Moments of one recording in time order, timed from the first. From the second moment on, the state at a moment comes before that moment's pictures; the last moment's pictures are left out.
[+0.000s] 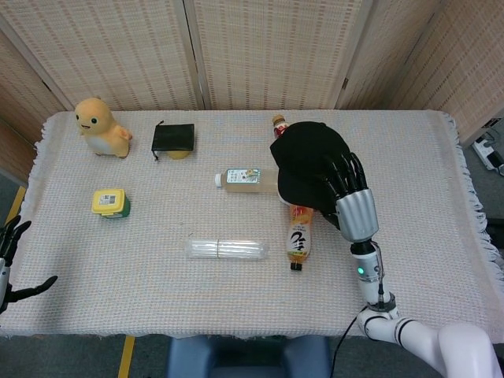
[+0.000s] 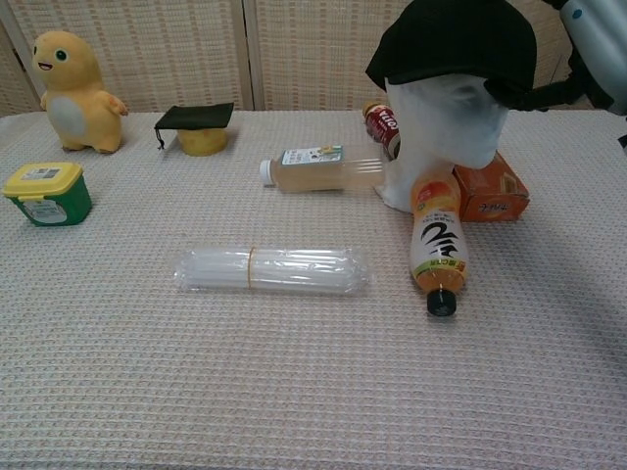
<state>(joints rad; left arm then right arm) -0.10 -1.08 -0.09 -1.58 1.49 1.51 -0.31 0.62 -1.81 0.22 -0.91 -1.53 1.66 -0.04</state>
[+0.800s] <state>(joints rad) -0.10 -1.07 -0.05 -1.61 1.55 1.51 -0.22 0.16 -1.29 -0.08 -1.46 -1.53 1.75 -0.47</state>
